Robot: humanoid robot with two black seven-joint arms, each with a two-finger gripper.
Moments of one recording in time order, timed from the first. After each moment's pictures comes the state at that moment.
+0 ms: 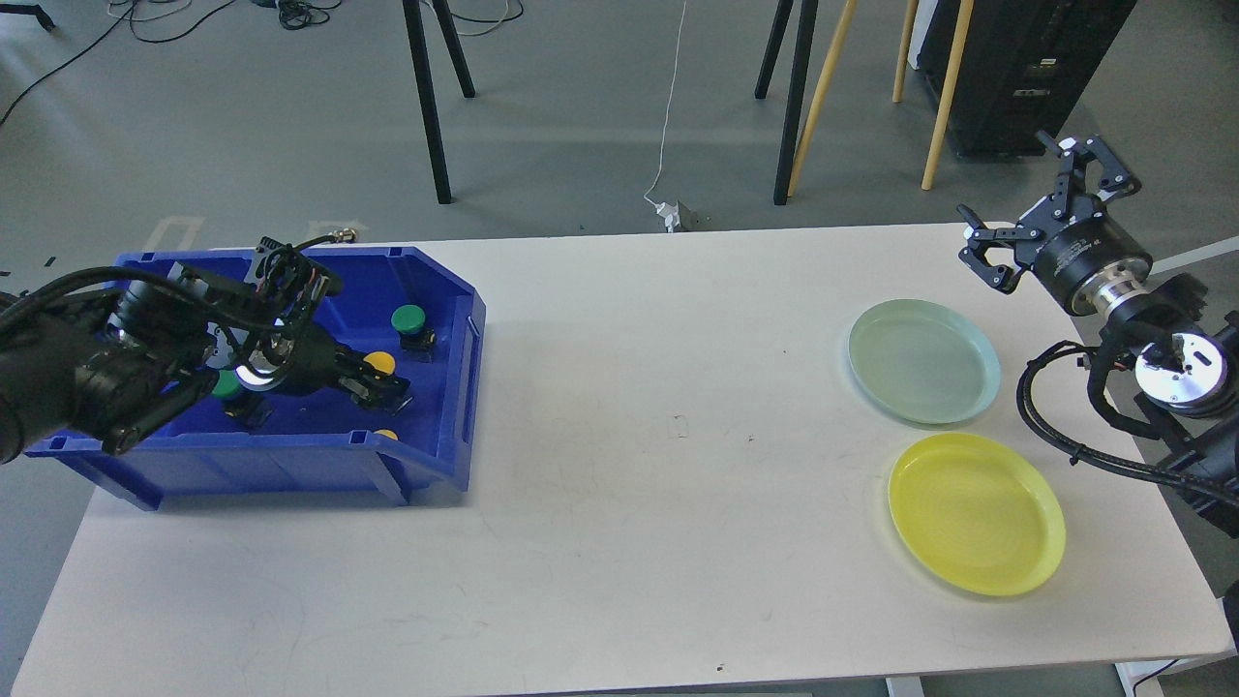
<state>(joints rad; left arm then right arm) -1.04 0.45 0.10 -0.61 1.75 -0.36 -0.49 0.74 -0.43 0.80 0.54 0.08 0.49 0.10</state>
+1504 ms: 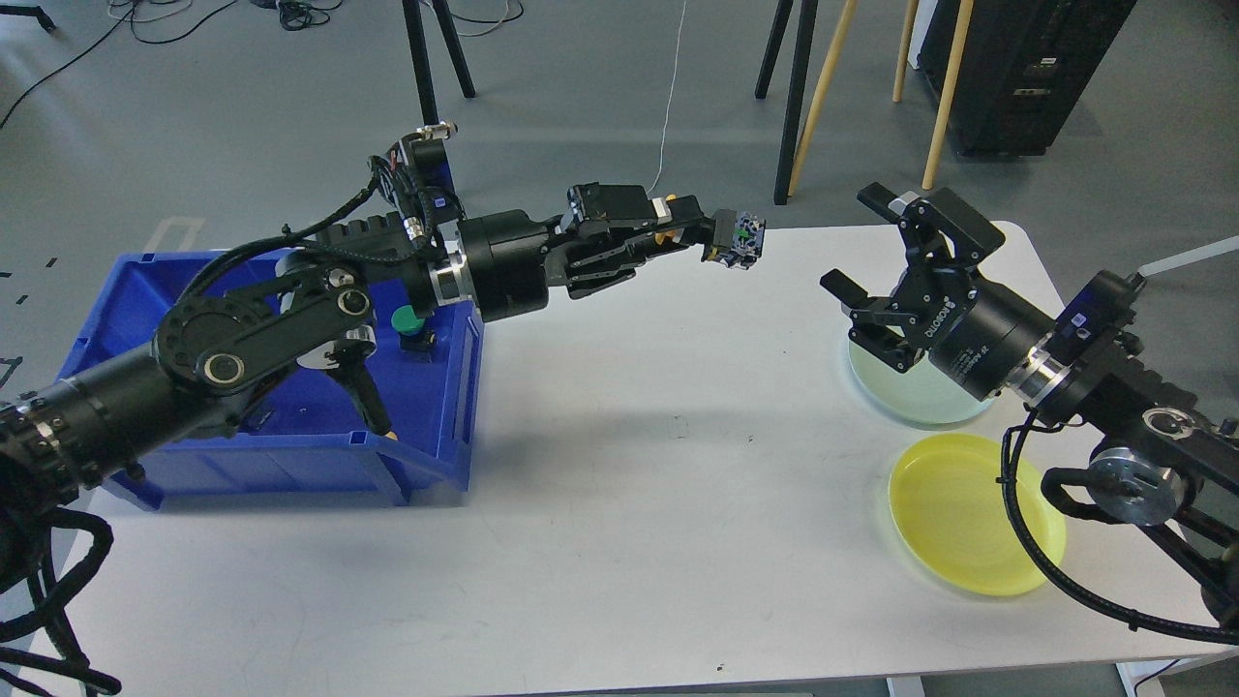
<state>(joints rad) -0.98 0.31 -0.33 -1.01 0.79 -0.49 -0.49 0.46 -0.62 0.73 1.43 -0.52 0.24 0.35</state>
